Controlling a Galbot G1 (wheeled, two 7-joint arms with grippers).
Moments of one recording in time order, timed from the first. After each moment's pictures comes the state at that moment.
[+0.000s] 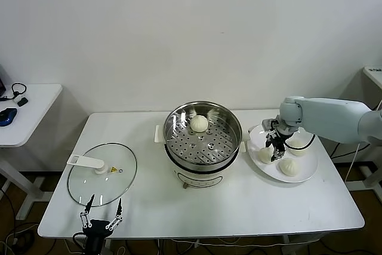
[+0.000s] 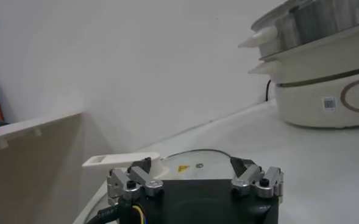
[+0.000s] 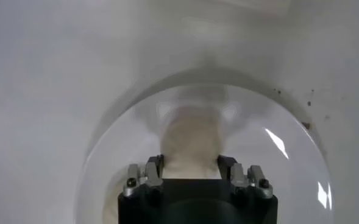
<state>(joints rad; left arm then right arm) 1.70 -1.54 -0.74 -1.68 0.24 -0.48 0.04 0.59 0.94 -1.90 1.04 0.60 -0.08 -0.89</state>
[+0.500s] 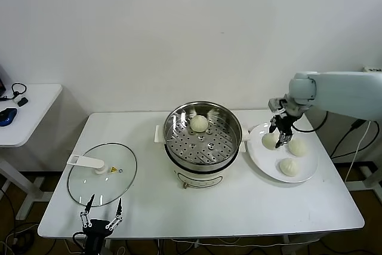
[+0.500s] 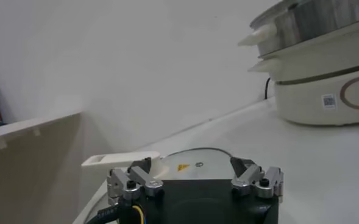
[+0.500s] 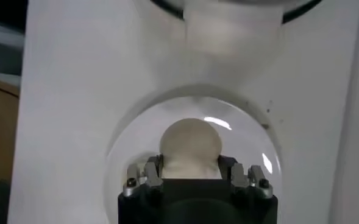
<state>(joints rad) 1.70 -1.54 -0.74 -1.69 0.24 -0.47 0.04 1.01 0.95 -2.11 1.29 0.80 -0.09 -0.94</state>
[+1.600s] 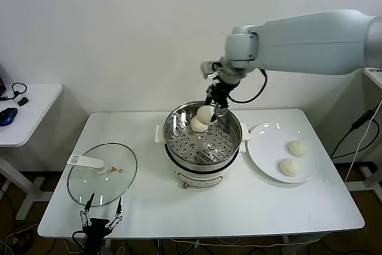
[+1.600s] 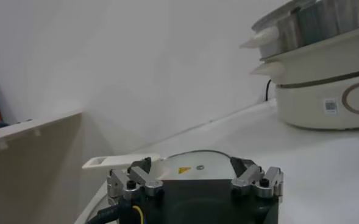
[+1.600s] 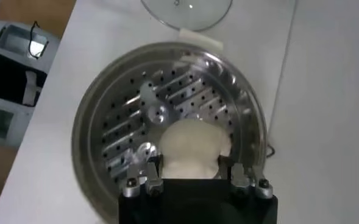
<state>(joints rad) 1.70 -1.54 -0.74 -1.71 0.23 -0.45 0.05 1.00 1.33 -1.89 1.30 1.03 -0.25 -0.82</state>
